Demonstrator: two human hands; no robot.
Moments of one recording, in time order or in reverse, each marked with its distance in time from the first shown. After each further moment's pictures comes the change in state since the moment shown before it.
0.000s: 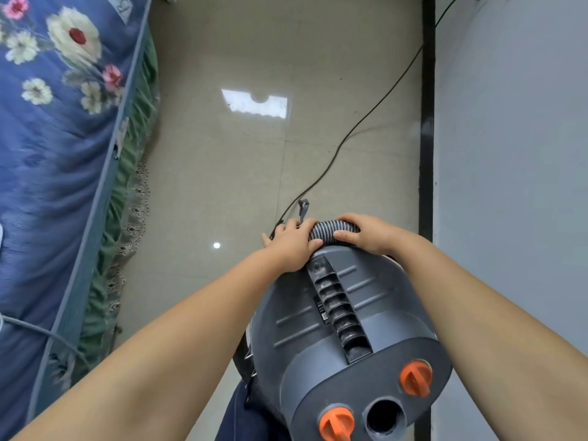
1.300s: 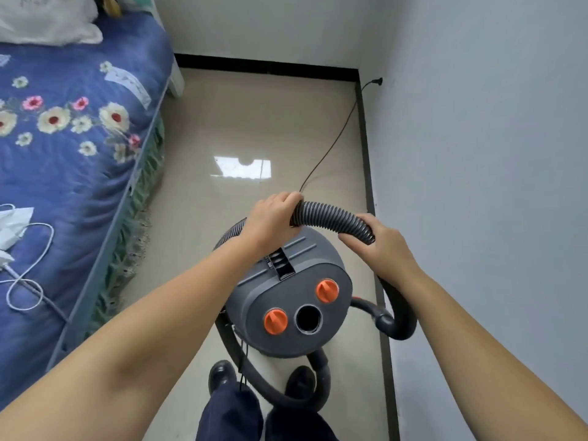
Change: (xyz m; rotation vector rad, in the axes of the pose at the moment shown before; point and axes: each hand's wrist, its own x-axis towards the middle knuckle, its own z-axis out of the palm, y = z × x) left_hand -0.206 0.128 -0.005 0.207 0.643 0.563; right_hand -0.322 0.012 0.001 0.251 0.694 -0.122
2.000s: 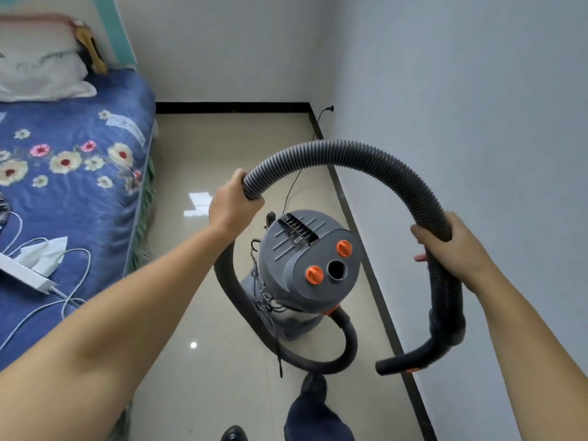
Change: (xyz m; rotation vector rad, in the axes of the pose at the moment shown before) left_hand -0.155 -0.050 -0.150 -0.318 0.240 -0.199; right_hand -0.236 -0.136 -0.016 0.238 0.361 0.319
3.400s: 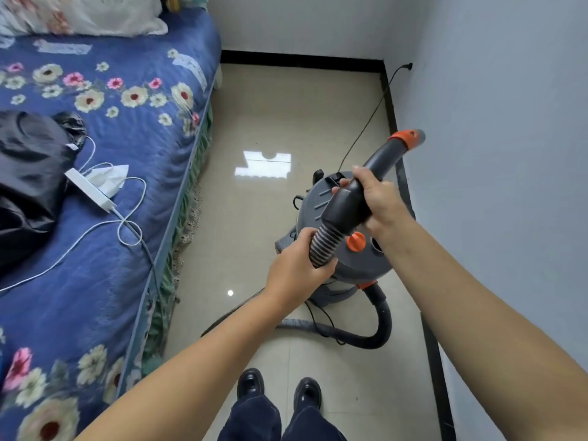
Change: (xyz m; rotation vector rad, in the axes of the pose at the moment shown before) left_hand -0.182 -0.017 0.076 -0.148 -0.152 -0.168; right_hand 0.028 -0.039 0.189 0.927 -0.320 0.368
